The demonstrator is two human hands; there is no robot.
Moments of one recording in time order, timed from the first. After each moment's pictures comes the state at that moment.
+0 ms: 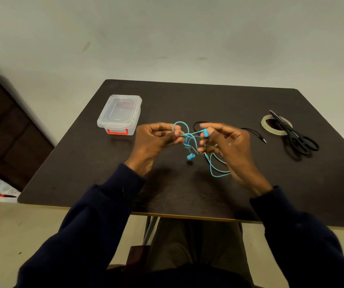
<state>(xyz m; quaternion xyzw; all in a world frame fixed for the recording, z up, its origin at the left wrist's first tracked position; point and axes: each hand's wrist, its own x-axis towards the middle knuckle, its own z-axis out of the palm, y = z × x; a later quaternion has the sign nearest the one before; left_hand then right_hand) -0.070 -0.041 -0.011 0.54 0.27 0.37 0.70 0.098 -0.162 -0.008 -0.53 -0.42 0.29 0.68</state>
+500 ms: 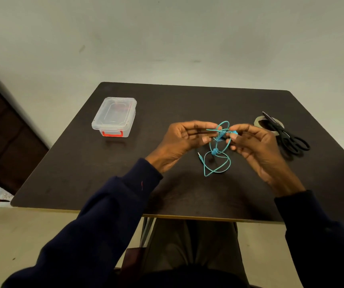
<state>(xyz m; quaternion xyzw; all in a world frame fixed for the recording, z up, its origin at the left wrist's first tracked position) -0.018 -0.062 -0.007 0.65 0.08 0.27 0.71 0.152 -0.205 0.004 -0.50 -0.36 0.36 0.70</state>
